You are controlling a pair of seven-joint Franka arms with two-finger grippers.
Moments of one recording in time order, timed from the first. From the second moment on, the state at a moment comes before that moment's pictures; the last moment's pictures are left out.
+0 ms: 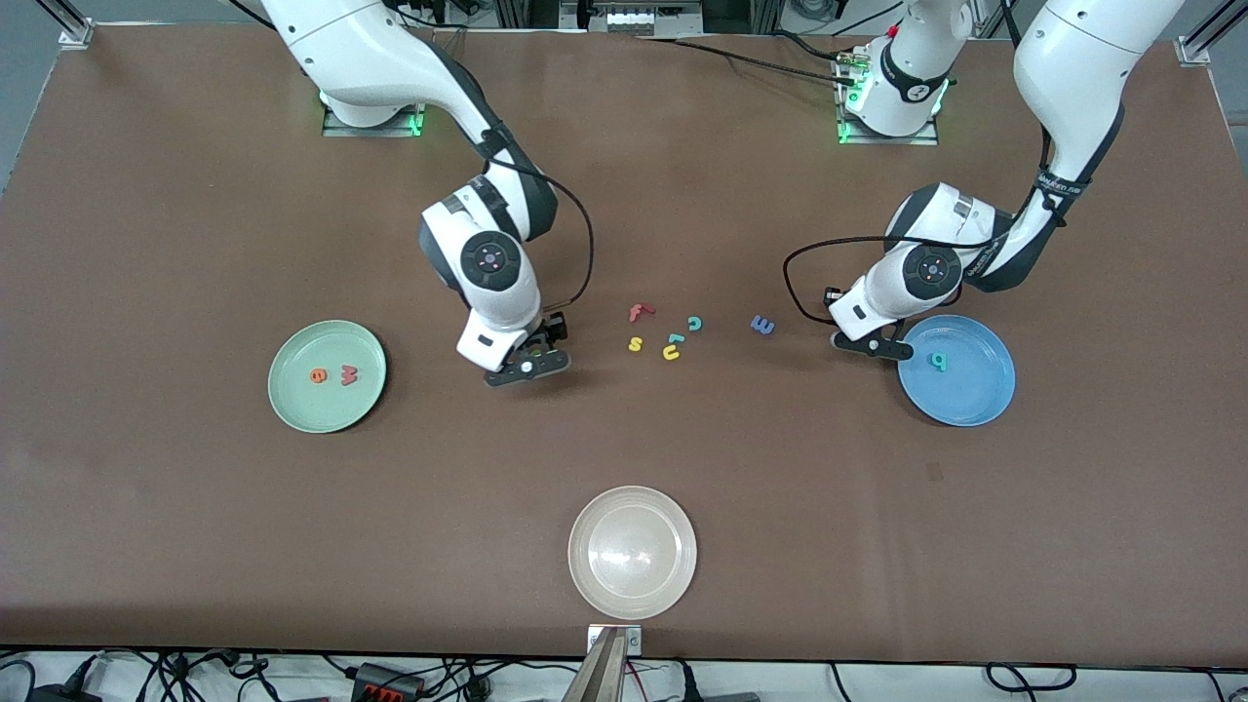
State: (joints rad) left arm 0.32 0.45 -0.55 -2.27 0.32 2.38 -0.32; right arm 0.61 0.64 0.01 -1.73 -0.07 2.34 0.31
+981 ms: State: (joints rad) left arm 0.34 0.47 -0.50 -1.89 0.45 2.02 -0.13; right arm 0.62 0.71 0.01 -1.71 -0.09 2.40 0.15
